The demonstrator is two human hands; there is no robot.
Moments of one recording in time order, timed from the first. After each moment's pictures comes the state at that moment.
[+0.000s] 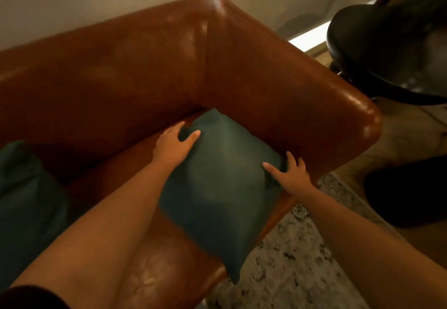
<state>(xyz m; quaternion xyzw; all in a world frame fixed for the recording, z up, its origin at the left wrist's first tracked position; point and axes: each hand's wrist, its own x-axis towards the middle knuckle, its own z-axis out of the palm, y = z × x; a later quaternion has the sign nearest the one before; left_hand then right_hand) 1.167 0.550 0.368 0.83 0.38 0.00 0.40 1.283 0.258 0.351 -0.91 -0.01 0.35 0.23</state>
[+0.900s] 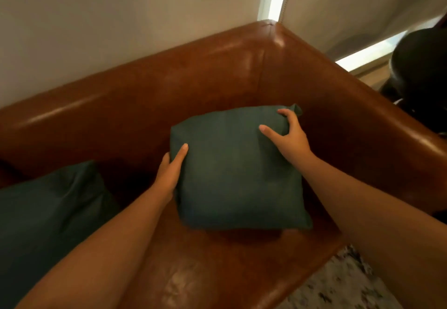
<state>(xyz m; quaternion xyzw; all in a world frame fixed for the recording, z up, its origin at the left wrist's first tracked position) 1.109 0.649 0.377 0.54 0.50 0.13 0.66 1.326 0.458 0.425 -0.82 -0.19 0.21 0.50</state>
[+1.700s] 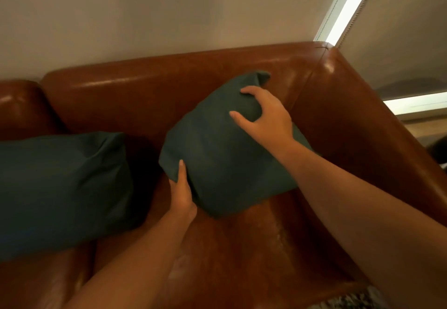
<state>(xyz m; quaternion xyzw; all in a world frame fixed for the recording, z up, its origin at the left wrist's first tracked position) 1.108 0.575 0.381 0.24 0.53 0.40 0.71 1.308 0.559 0.486 -0.74 -0.54 0.04 0.40</state>
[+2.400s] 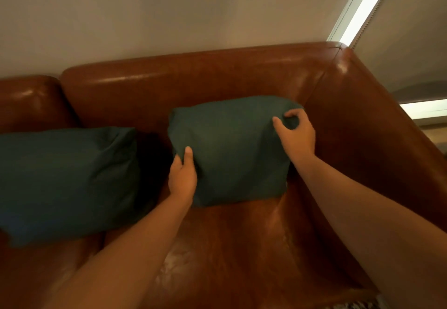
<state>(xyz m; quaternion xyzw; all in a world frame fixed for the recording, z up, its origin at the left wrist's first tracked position) 1.096 0.606 0.373 0.51 0.65 0.31 0.47 1.335 0.532 0.437 -0.82 -0.28 0.17 0.47</state>
